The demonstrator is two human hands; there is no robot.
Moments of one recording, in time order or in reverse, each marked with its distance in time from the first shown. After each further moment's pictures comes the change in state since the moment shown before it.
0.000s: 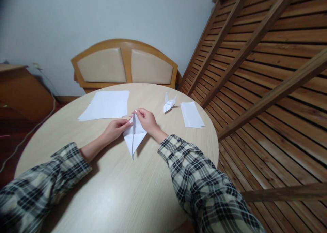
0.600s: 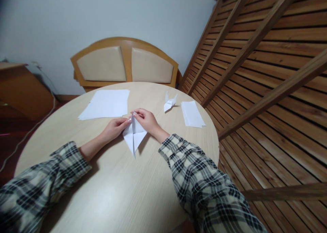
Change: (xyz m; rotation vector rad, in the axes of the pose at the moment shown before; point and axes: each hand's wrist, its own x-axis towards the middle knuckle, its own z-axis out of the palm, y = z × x) left_hand -0.001 0.005 -0.001 -0.125 0.017 0.023; right_hand -0.005 0.001 -0.006 0.022 -0.103 -0.066
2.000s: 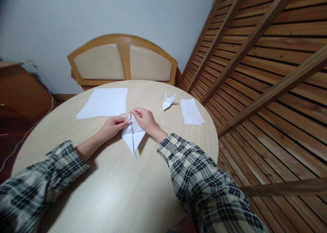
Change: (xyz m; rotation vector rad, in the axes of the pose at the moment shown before) left_hand -0.002 0.005 -0.004 -0.033 -0.045 -0.062; right_hand -0.004 -0.017 0.005 -0.238 0.085 0.006
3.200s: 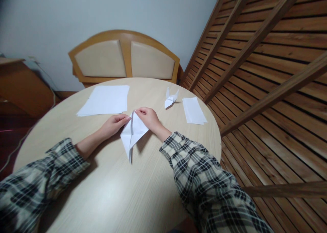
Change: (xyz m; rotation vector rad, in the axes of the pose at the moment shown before) left_hand 0.000 -0.003 0.001 -0.129 -0.059 -0.031; right_hand 0.003 0.013 -0.003 0.072 0.001 0.159
